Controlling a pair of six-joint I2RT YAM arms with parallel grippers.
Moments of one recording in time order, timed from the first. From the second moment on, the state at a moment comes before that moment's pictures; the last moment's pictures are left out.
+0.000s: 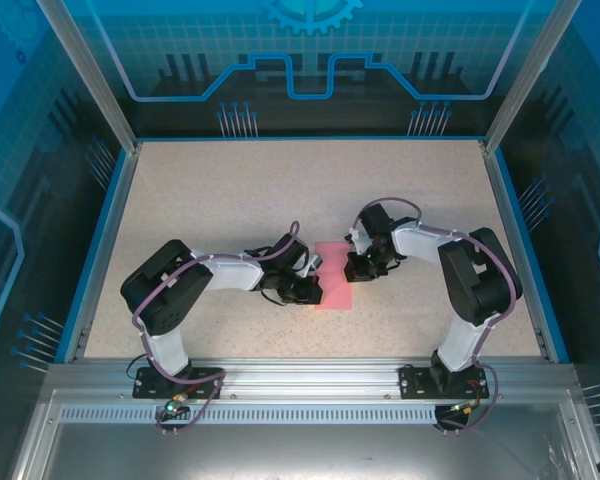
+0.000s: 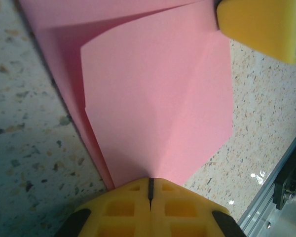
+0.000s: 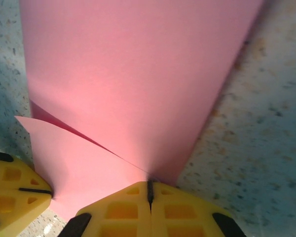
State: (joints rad) left arm -0.72 1.80 0.85 -0.12 0.53 -0.64; right arm 0.39 1.77 0.97 -0.61 -0.43 0.21
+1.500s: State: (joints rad) left arm -0.75 1.87 1.05 -0.25 0.52 -0.63; right arm 0.44 1.83 1.04 -0.65 -0.47 0.26
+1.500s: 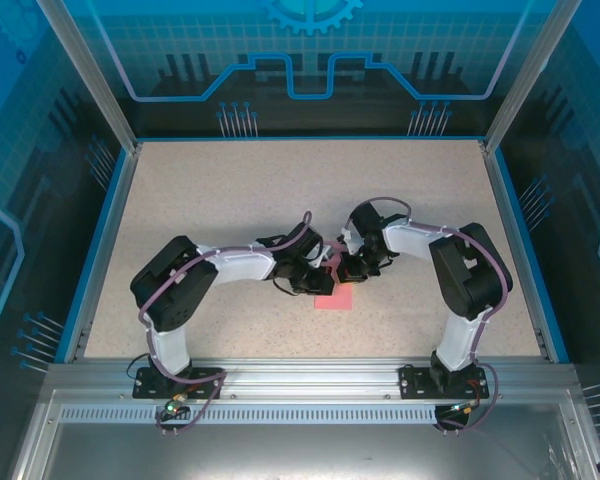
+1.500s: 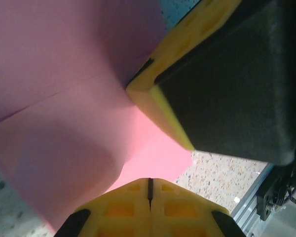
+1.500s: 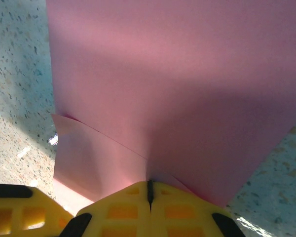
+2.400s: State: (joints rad) left arm -0.75 1.84 0.93 -0.15 0.52 -0.62; right arm 0.44 1.83 1.04 -0.68 -0.47 0.26
